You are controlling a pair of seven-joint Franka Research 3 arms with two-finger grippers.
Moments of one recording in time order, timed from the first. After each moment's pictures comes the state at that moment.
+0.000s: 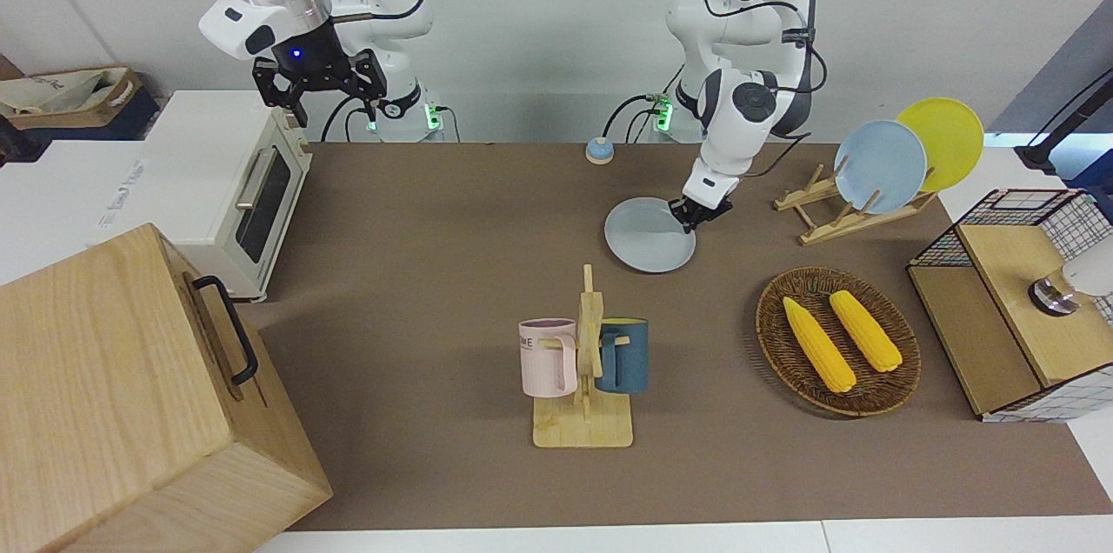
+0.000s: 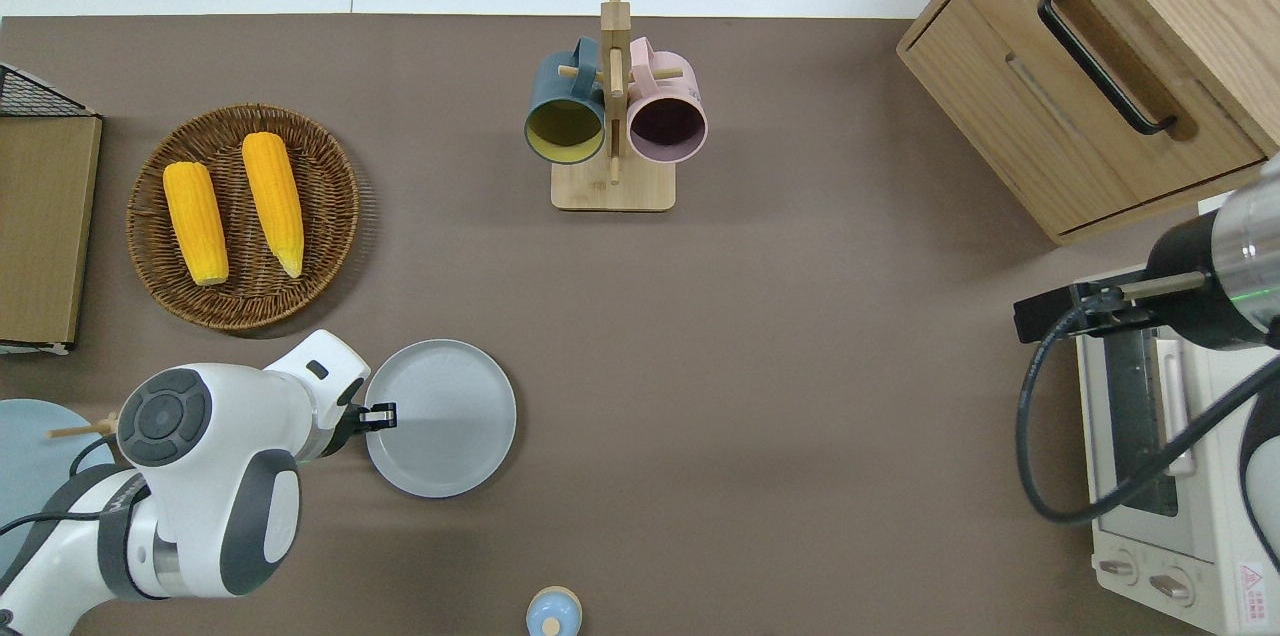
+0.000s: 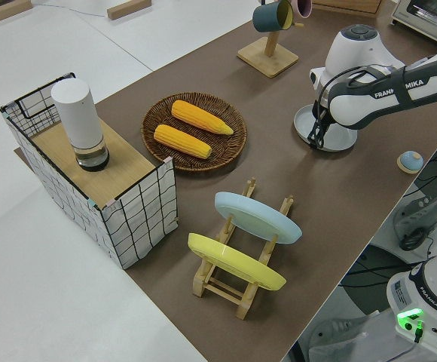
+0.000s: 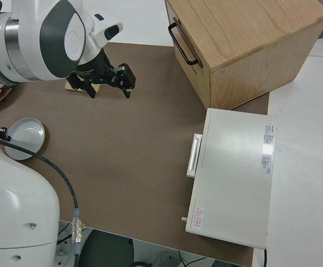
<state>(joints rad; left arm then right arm) -0.24 -0.06 -0.06 -2.51 -0.12 2.44 -0.34 0.03 0.00 0.09 -1.47 0.00 1.39 0.03</state>
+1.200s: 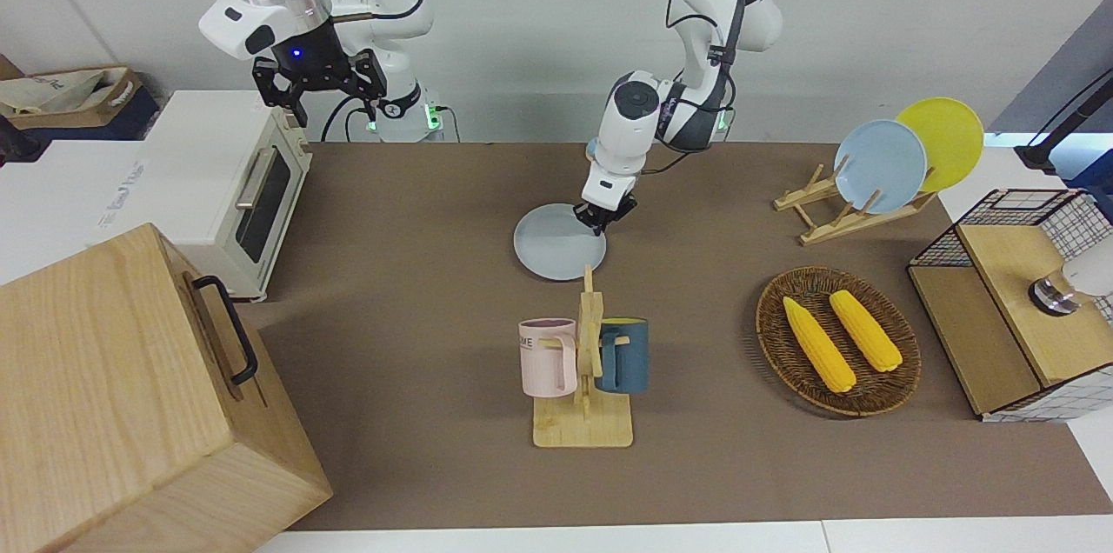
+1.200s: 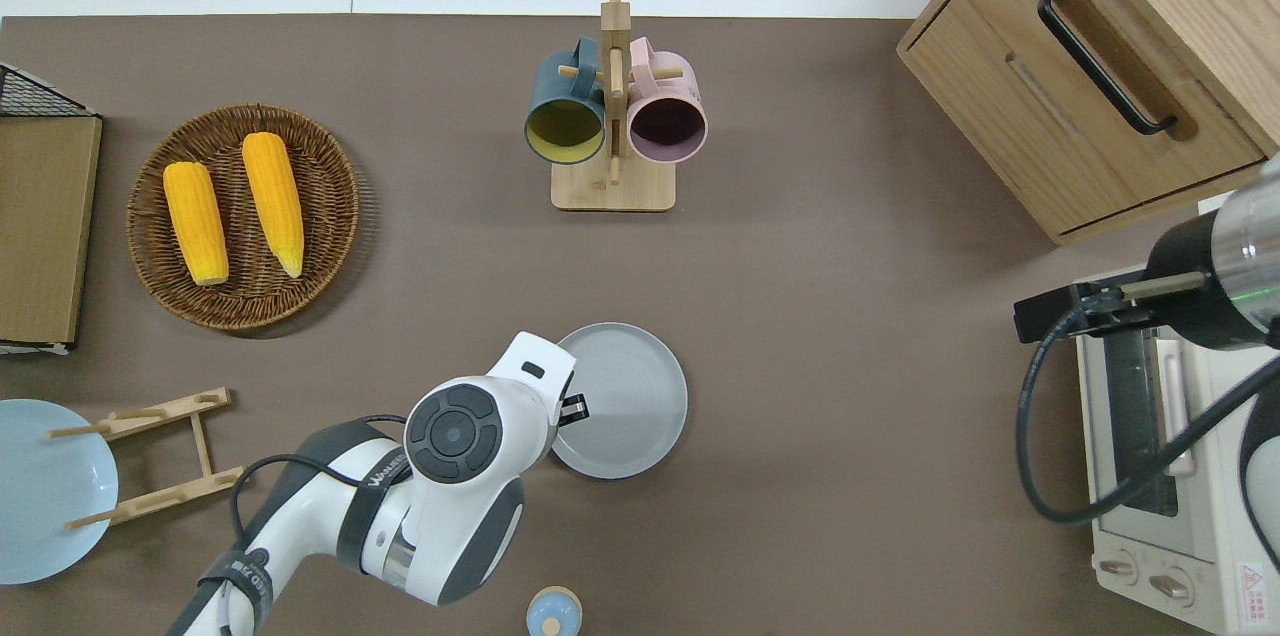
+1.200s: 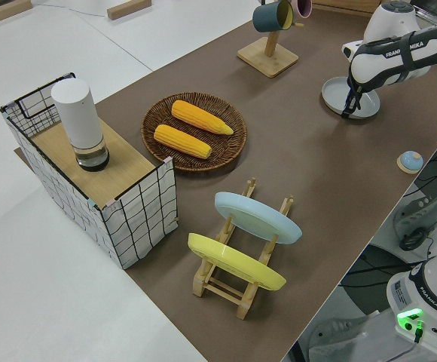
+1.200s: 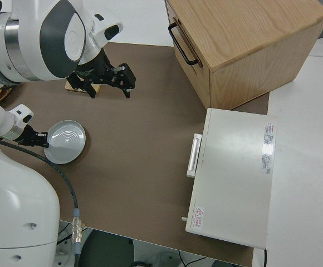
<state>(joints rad) -0.55 0.13 -0.08 -2.29 -0.12 2.45 -0.83 0.03 0.00 0.09 -1.47 0.00 1.39 0.03</state>
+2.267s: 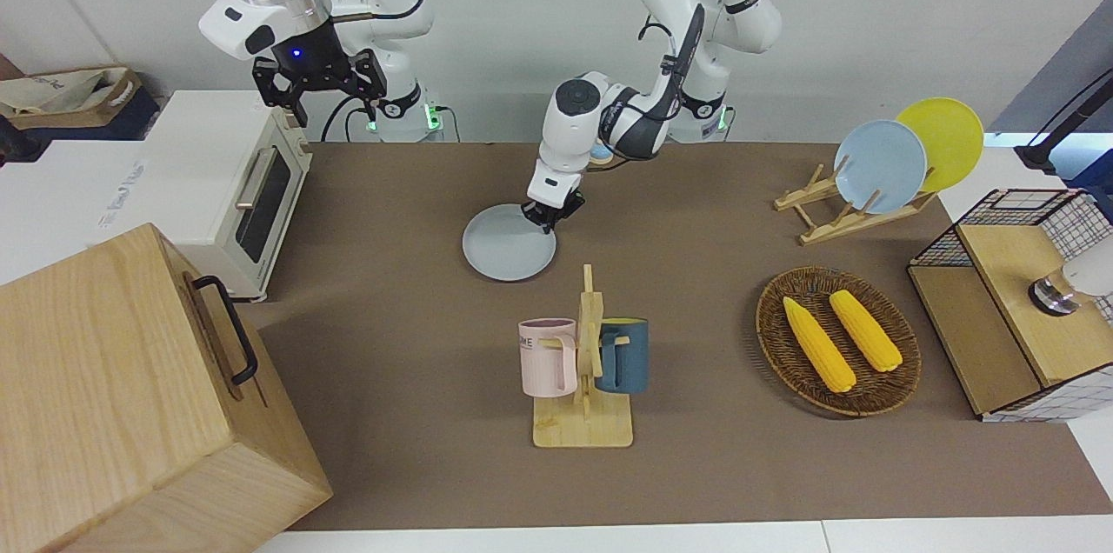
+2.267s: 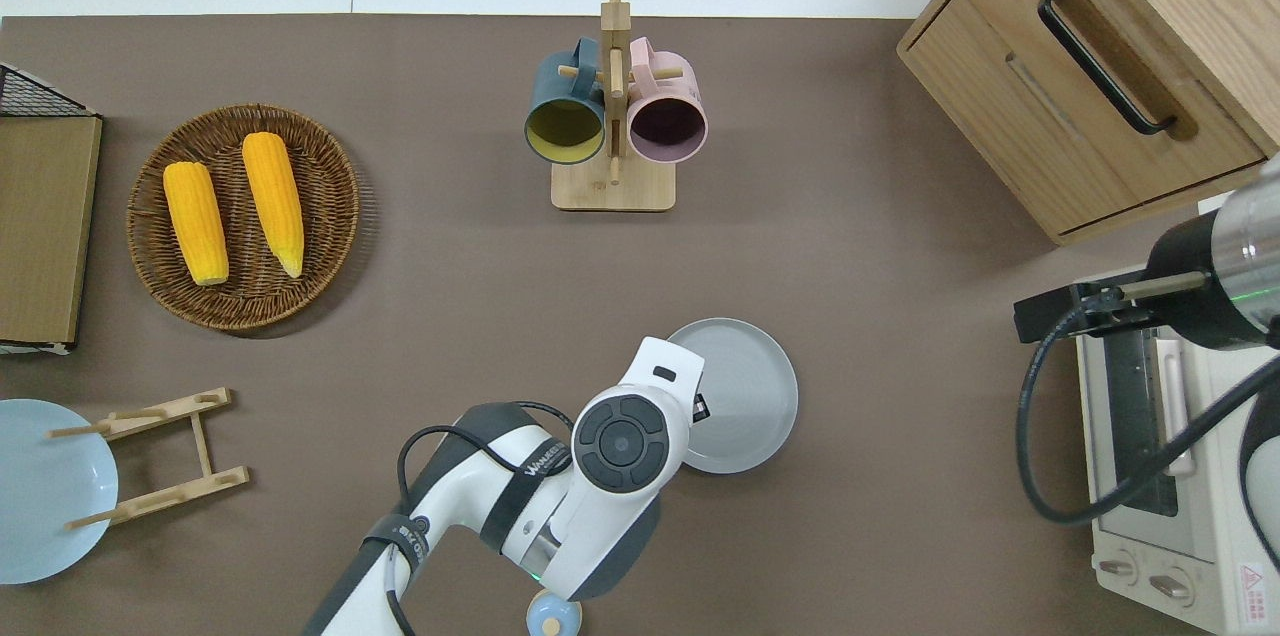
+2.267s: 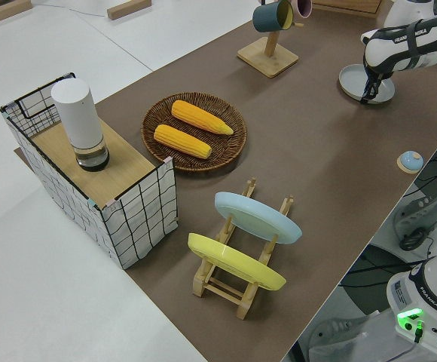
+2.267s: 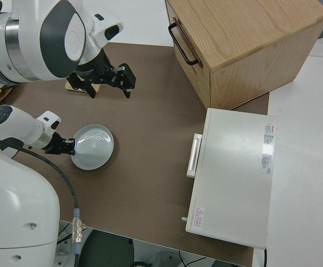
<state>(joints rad) -0.65 0.25 -0.14 -2.12 -0.12 2.45 -1.04 0.03 0.00 0.09 -1.47 0.00 1.39 0.03</state>
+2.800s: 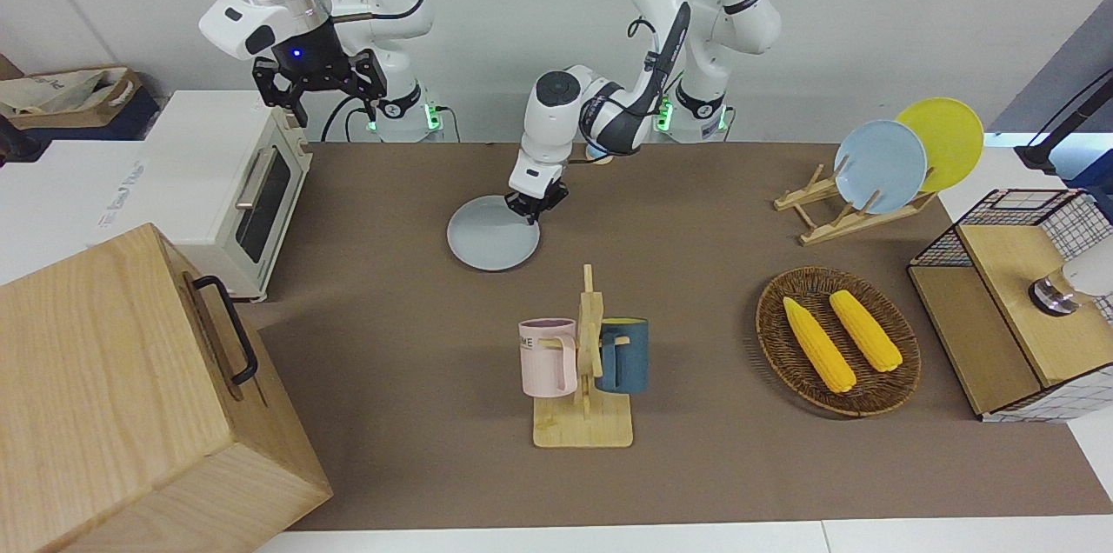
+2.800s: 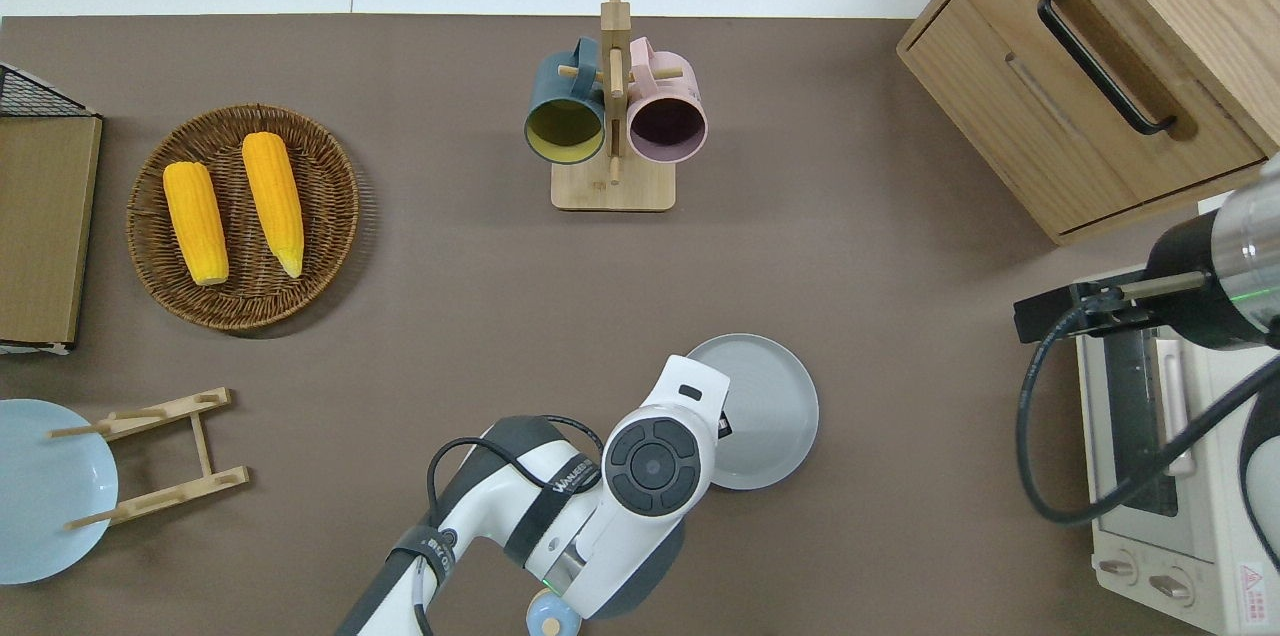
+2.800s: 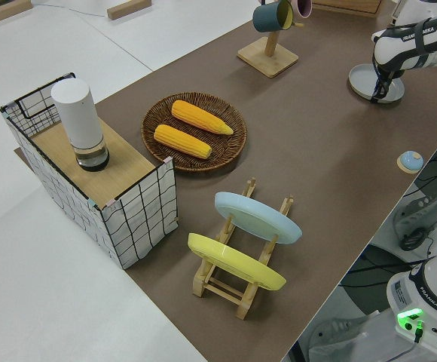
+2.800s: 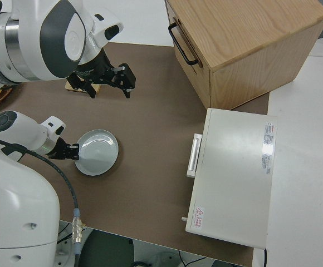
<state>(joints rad) -0.68 0.26 -0.16 -2.11 -0.12 2.45 -1.07 0.03 0.00 0.09 -1.47 0.00 1.39 0.03</state>
